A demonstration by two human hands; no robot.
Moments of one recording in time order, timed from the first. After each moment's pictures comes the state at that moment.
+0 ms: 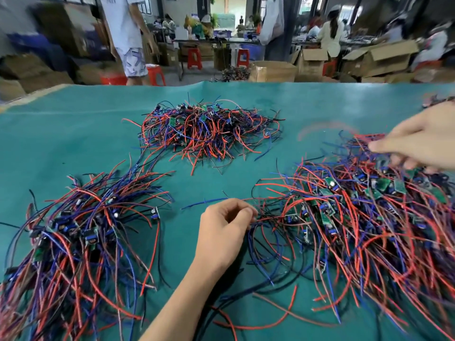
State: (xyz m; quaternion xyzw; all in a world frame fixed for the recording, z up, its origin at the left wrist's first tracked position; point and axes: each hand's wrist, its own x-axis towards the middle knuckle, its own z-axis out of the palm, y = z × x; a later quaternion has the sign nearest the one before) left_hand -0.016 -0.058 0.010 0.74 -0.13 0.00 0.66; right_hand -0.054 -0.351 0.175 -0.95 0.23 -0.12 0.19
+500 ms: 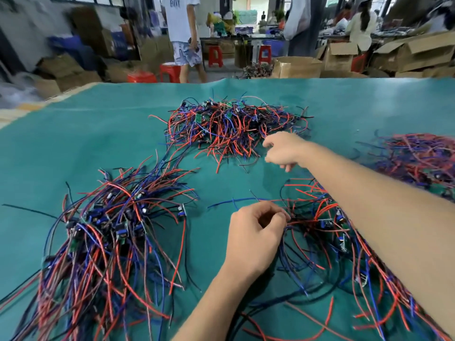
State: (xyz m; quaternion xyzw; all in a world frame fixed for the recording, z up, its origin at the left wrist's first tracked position) left_hand -0.017 -0.058 0.010 0.78 -0.14 0.03 0.61; right_hand 0.131 -0.194 0.087 -0.98 0.04 0.09 0.20
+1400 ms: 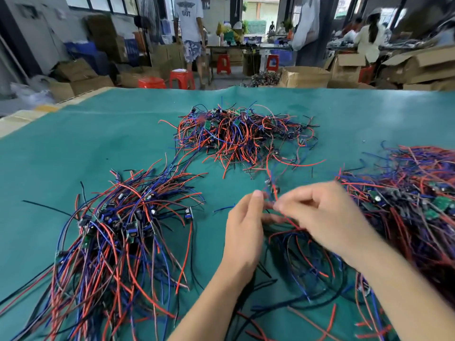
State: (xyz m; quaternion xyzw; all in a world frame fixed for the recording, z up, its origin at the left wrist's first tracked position) left_hand -0.012 -0.052 0.020 0.62 -0.03 -0.02 0.78; right_hand -0.029 -0.187 0.067 -0.88 -0.05 -0.08 0.46
